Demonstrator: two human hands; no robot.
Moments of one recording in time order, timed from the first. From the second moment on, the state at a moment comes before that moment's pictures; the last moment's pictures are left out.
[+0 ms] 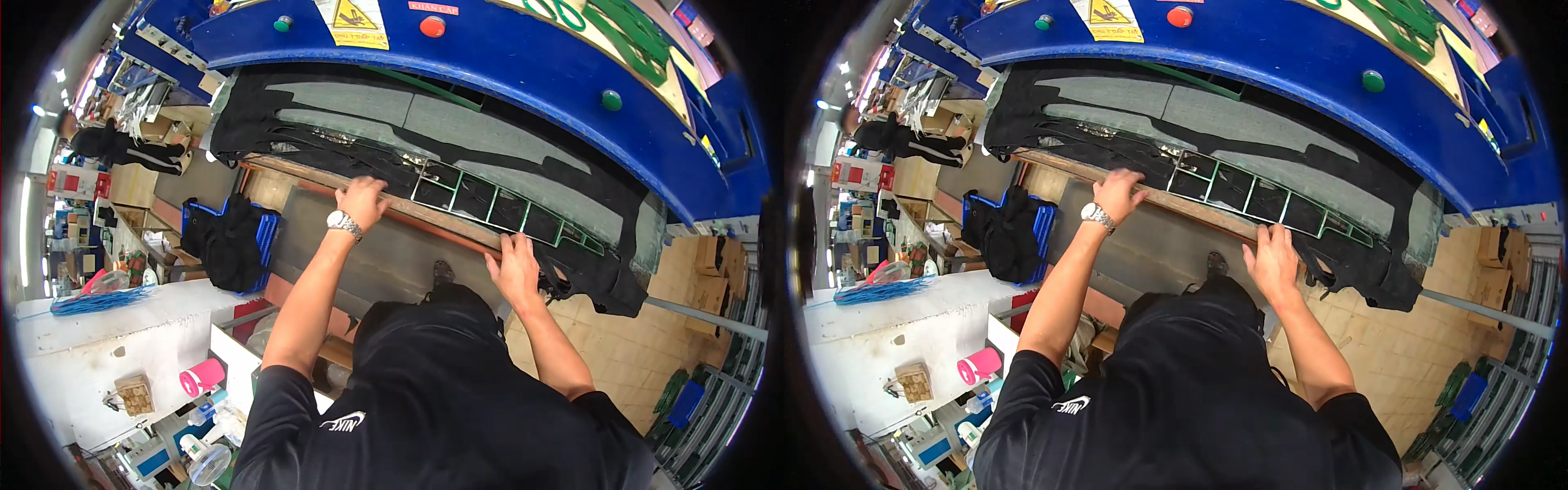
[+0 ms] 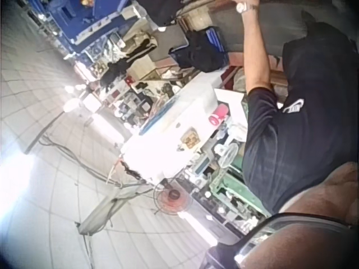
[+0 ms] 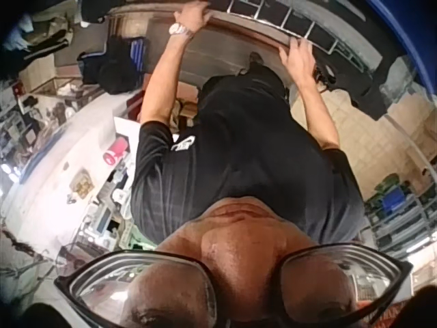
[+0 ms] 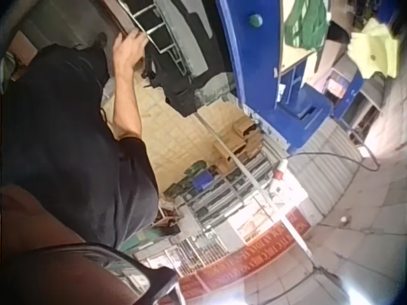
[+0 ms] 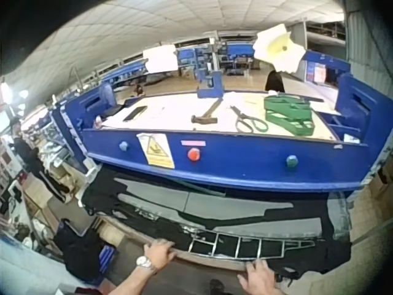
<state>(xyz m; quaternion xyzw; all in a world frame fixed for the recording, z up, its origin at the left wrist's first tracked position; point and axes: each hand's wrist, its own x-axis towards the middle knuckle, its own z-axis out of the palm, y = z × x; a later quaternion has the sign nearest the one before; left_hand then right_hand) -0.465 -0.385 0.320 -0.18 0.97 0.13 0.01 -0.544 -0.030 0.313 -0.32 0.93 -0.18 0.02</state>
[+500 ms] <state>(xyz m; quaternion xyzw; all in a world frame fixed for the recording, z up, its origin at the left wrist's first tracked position) -0.475 -0.439 0.339 -0.14 0.92 0.35 -0.10 -0.616 -0.088 0.379 -0.29 0.89 -0.13 0.34</state>
